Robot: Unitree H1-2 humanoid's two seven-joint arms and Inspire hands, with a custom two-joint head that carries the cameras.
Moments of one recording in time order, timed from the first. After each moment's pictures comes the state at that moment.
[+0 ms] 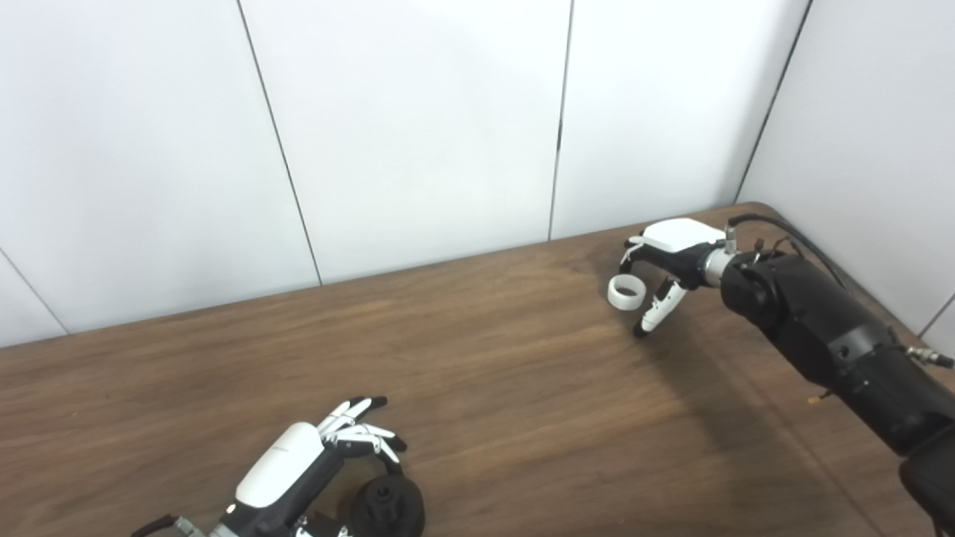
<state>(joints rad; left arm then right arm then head) -0.23 0.38 -0.36 0.08 0.46 -0.45 -0.21 -0.63 -0.74 0.36 0.42 -0.80 0.05 0.38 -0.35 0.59</state>
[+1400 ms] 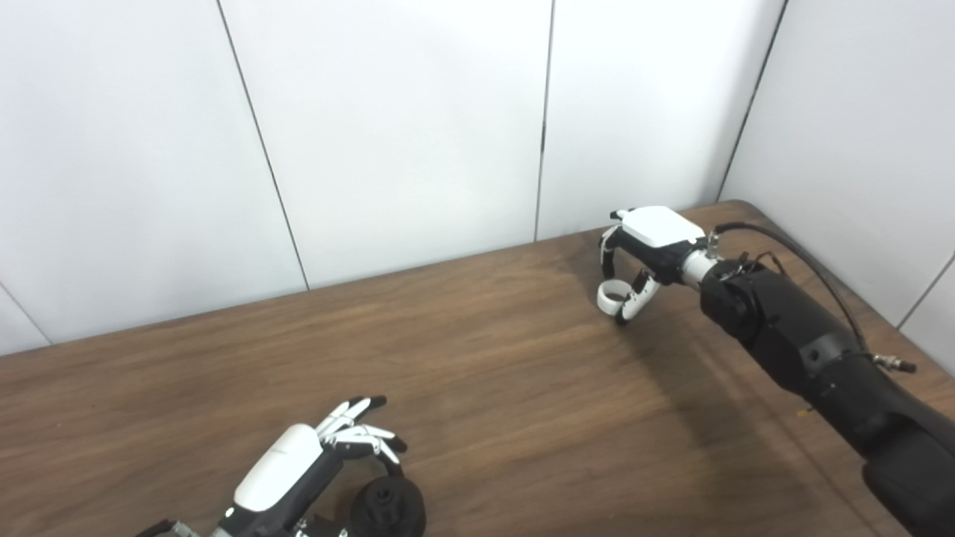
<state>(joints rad) -0.22 0.37 -0.35 0.04 0.46 -0.45 -0.21 -0.64 -0.67 0.36 0.56 -0.78 -0.06 0.07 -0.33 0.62</state>
